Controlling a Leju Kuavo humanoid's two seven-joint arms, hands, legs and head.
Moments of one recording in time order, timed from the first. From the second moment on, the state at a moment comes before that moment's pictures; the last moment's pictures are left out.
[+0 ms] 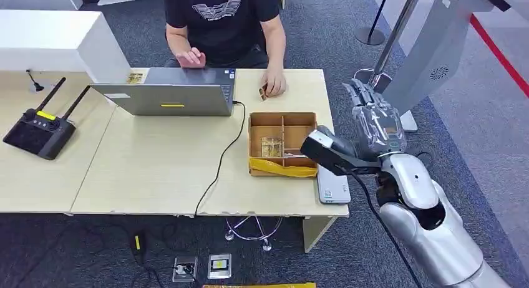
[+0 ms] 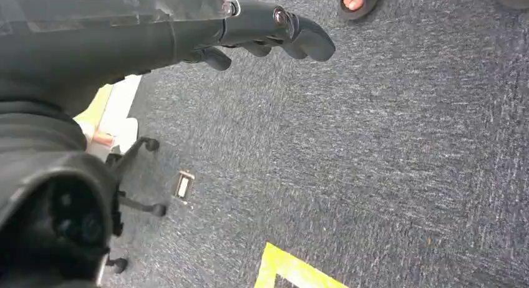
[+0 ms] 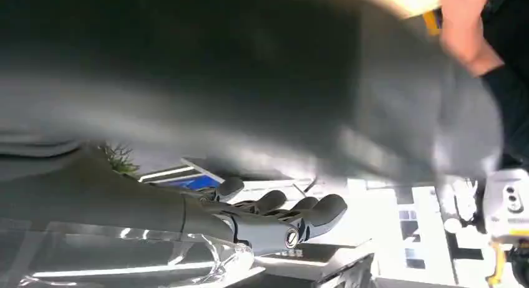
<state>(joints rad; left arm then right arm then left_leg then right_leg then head) -0.18 0.34 -1.37 -0.19 1.32 0.16 0.03 -0.47 -0.41 0.57 -1.60 0.85 0.21 0.35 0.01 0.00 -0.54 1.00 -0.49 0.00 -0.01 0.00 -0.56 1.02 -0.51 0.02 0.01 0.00</state>
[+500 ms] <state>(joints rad) -0.18 0.33 -1.36 -0.19 1.32 0.16 0.03 -0.45 -0.35 0.60 -1.64 0.84 0.29 0.37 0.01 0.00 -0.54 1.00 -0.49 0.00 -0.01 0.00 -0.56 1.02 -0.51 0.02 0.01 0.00</state>
